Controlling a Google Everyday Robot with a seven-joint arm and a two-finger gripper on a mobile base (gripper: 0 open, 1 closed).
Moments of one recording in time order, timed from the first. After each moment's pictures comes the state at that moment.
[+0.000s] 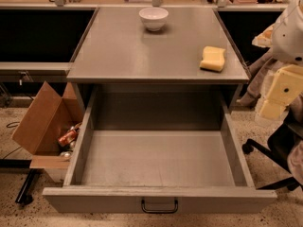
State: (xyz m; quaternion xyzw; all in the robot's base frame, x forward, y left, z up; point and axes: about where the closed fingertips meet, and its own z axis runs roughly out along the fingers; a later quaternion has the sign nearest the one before) arm 0.438 -0.217 0.976 -0.60 0.78 -0.03 0.16
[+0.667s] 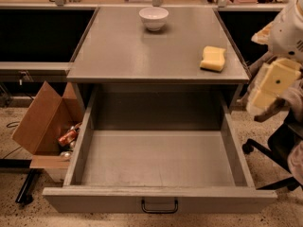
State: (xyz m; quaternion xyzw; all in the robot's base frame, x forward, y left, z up) arm 0.468 -0.223 0.970 -0.58 0.79 -0.02 0.19
